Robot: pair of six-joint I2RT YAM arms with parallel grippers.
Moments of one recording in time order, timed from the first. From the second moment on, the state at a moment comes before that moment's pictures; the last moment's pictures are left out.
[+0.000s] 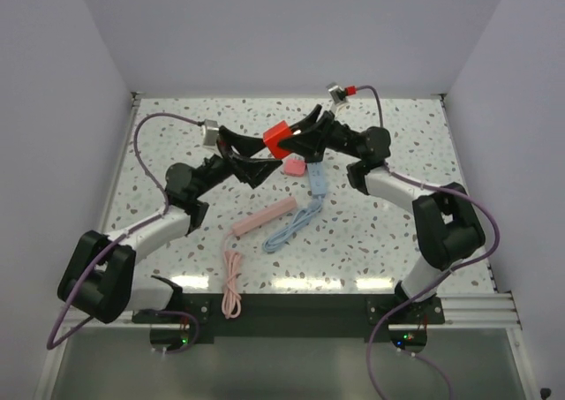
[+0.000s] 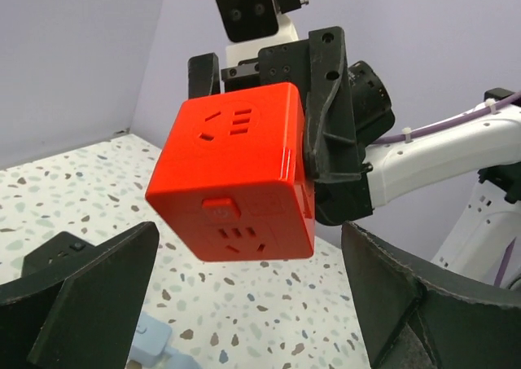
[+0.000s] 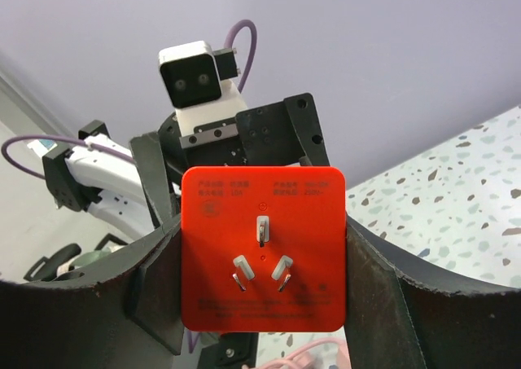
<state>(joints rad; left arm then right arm) -0.41 1.30 0.61 1.13 0.61 -0.68 0.43 1.69 1.03 1.27 -0.91 1.13</state>
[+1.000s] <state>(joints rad) -0.43 1.45 0.75 1.00 0.72 -0.55 0.42 1.52 0.91 0.89 -0.79 0.68</state>
